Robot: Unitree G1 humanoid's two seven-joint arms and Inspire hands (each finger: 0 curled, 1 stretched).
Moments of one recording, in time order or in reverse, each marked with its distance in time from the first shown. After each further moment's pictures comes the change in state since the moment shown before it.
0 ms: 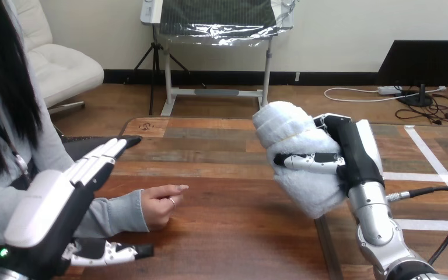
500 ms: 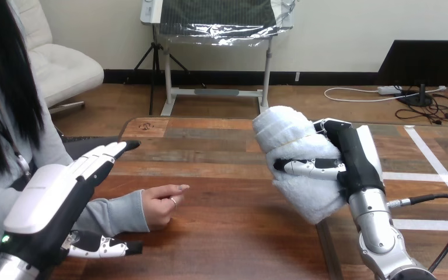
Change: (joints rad) left arm -0.064 0.073 -0.053 0.079 0.039 0.055 0.002; right arm 0.024 0.001 -0.003 0.000 0.007 -0.051 0.012
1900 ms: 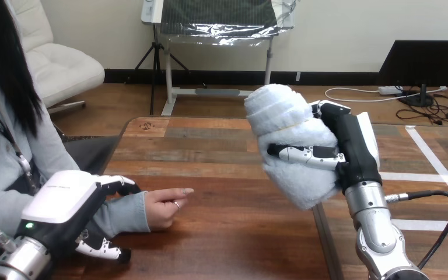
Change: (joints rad) left arm -0.266 0.122 -0.282 0.389 0.248 0.117 0.218; right arm 0.015 0.031 -0.070 -0.040 0.088 -0.168 0.133
